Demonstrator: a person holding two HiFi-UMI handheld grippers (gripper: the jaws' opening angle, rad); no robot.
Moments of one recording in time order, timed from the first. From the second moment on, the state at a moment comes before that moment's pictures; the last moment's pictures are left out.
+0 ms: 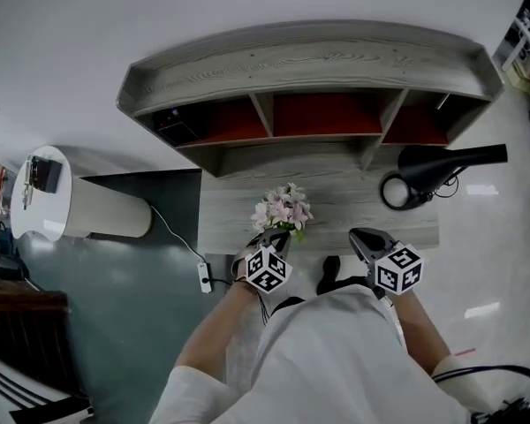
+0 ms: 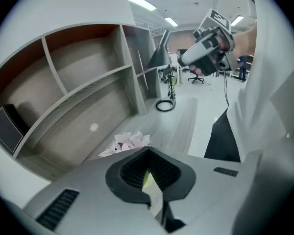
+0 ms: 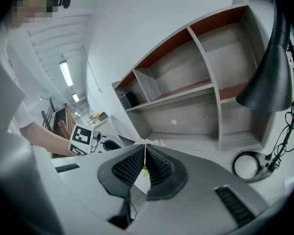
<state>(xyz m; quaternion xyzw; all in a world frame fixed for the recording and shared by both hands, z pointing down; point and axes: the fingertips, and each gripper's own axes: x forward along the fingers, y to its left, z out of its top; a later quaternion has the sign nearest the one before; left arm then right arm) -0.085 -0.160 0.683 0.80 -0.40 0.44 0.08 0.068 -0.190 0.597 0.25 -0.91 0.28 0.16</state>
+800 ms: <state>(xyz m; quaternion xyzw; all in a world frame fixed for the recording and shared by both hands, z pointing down) -0.098 -0.061 0.584 0.84 -0.46 0.30 0.05 0.035 -0.078 0.555 0.30 -0.92 0.24 0.14</state>
